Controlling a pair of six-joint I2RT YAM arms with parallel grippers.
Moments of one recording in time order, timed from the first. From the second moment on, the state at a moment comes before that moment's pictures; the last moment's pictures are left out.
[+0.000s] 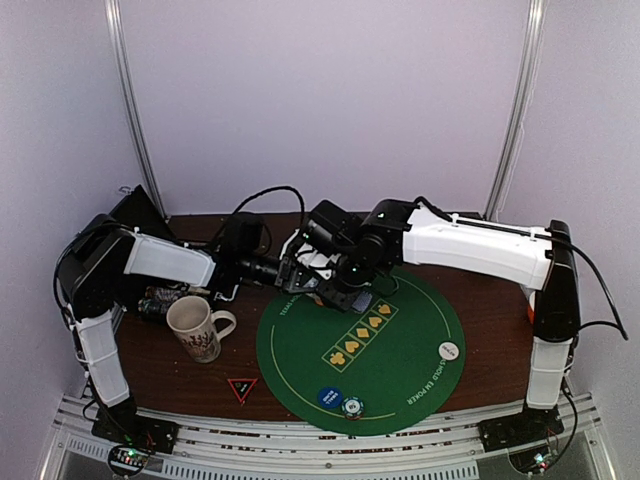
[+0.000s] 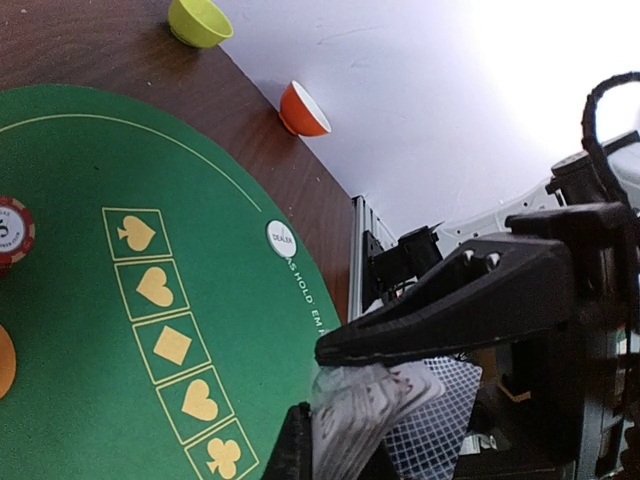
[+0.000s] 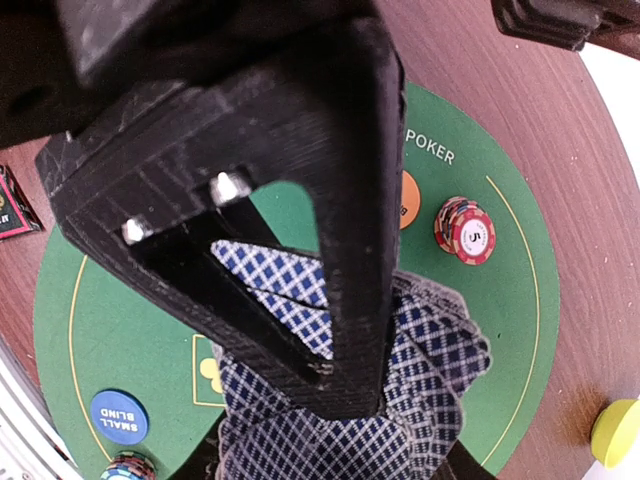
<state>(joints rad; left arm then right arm) -0.66 1.90 1.10 0.41 1.07 -0.60 1.04 1.95 1.81 -1.00 0.26 0.00</state>
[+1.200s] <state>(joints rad) -0.68 1.89 1.10 0.51 1.08 -0.60 0.83 1.44 1.30 -0.46 -0.02 0.28</state>
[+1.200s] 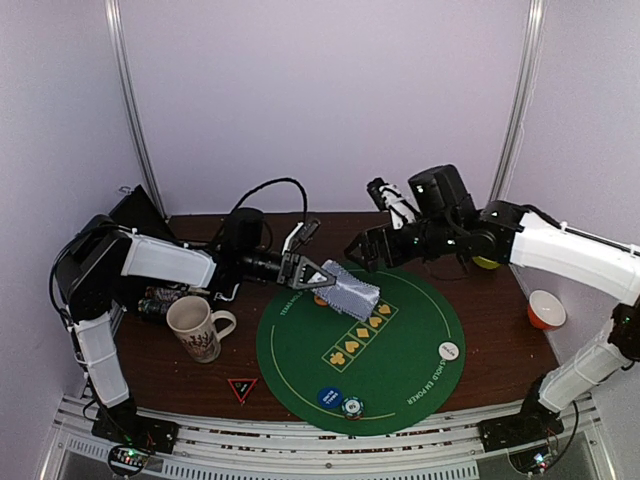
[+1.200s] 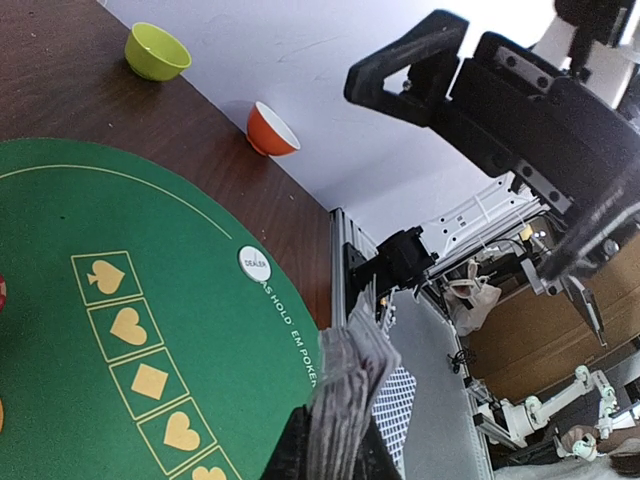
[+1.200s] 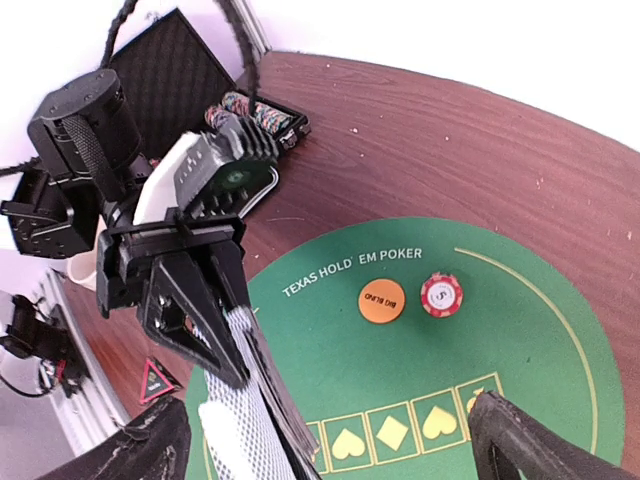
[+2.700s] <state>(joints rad) -0.65 1.77 1.12 0.70 0.97 -0.75 0.82 1.54 0.89 0.57 -0.39 0.68</state>
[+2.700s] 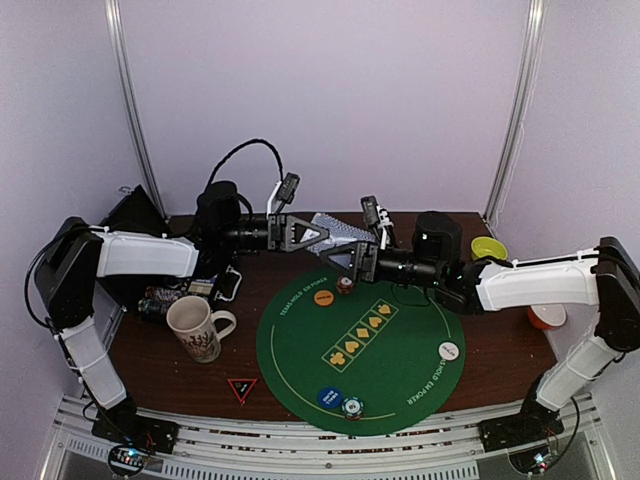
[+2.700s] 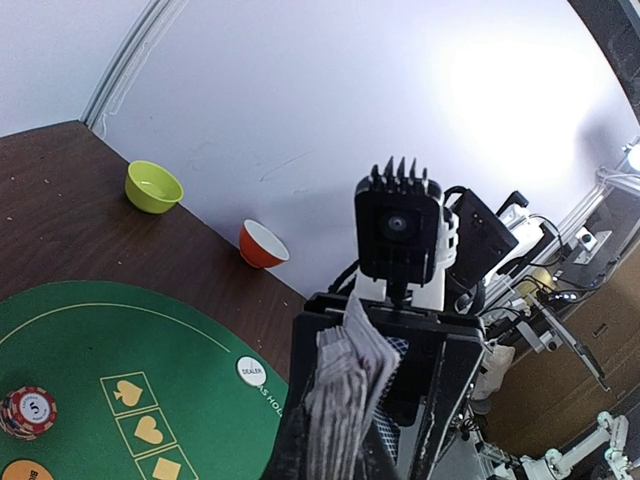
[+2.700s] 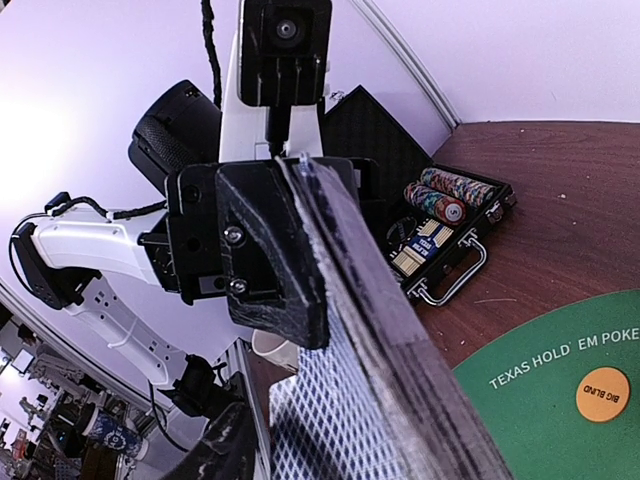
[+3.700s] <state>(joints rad) -0.68 1.77 1.12 0.55 1.00 -0.64 0.81 1.51 0.89 0.44 -0.43 0.65</state>
